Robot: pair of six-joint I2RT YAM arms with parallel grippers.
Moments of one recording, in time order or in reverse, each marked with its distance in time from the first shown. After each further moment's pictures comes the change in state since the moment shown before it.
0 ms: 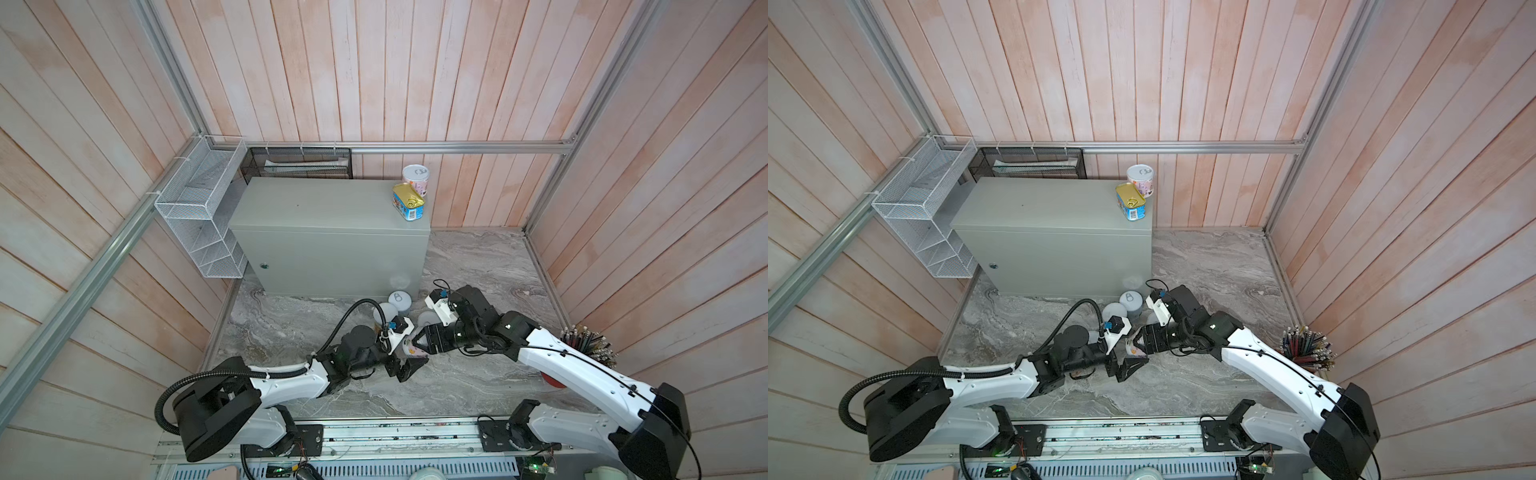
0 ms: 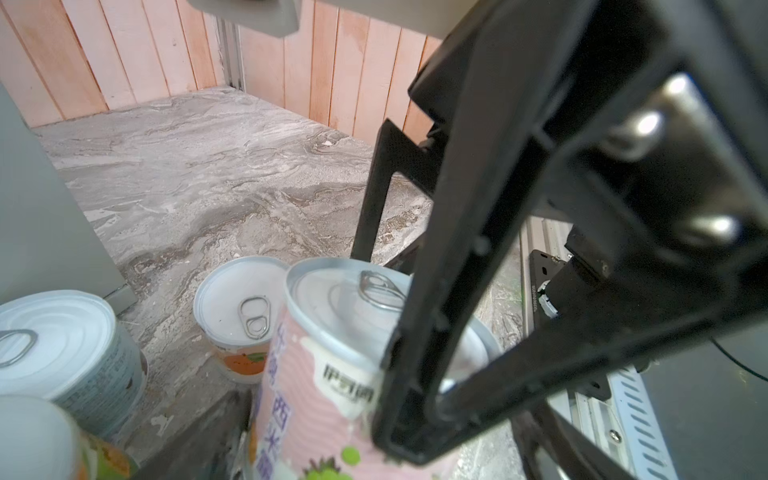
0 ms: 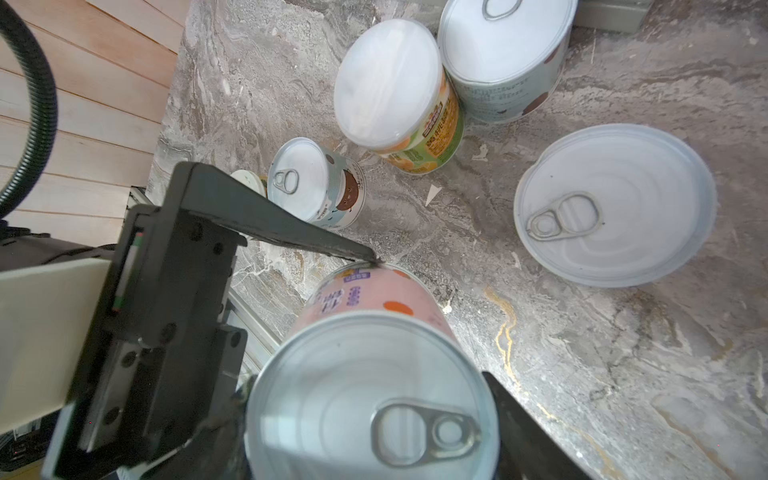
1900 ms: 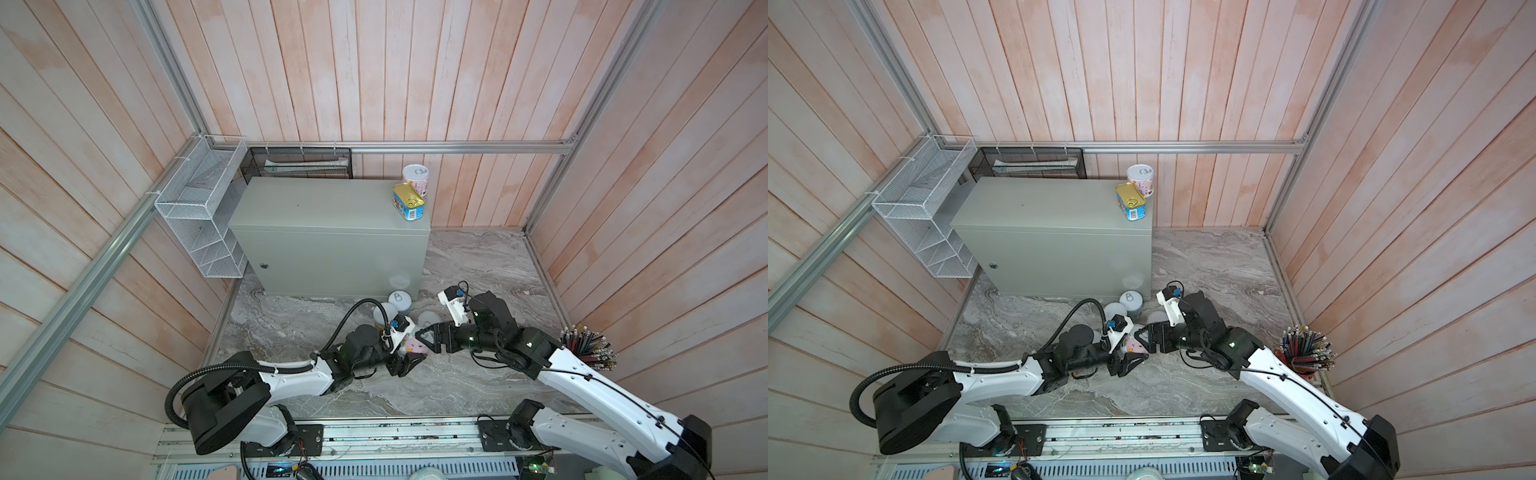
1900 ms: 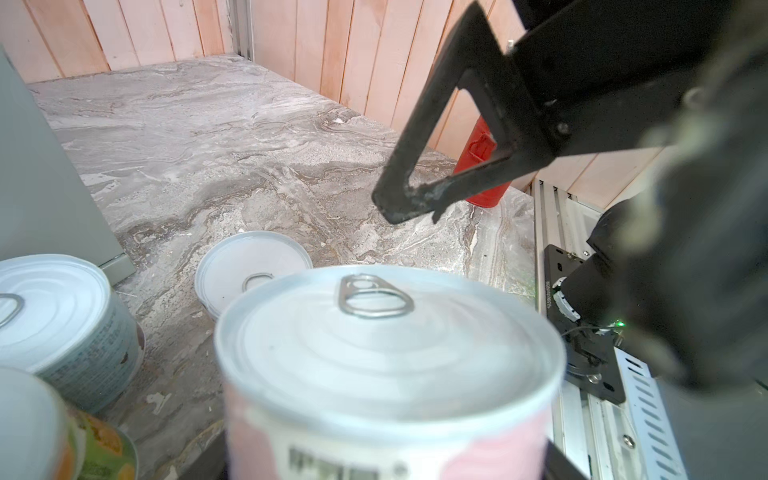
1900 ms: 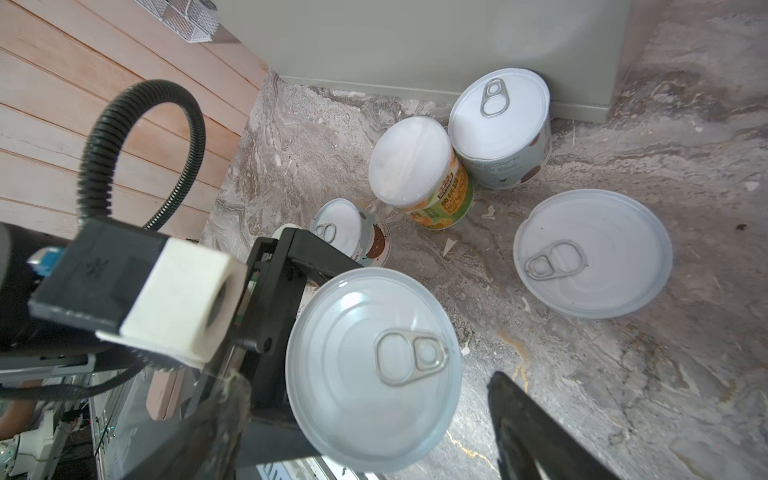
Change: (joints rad) left arm 0.001 0.040 0.011 -0.024 -0.035 -0.037; right arm -0.011 -0.221 -0.142 0.182 0.034 0.089
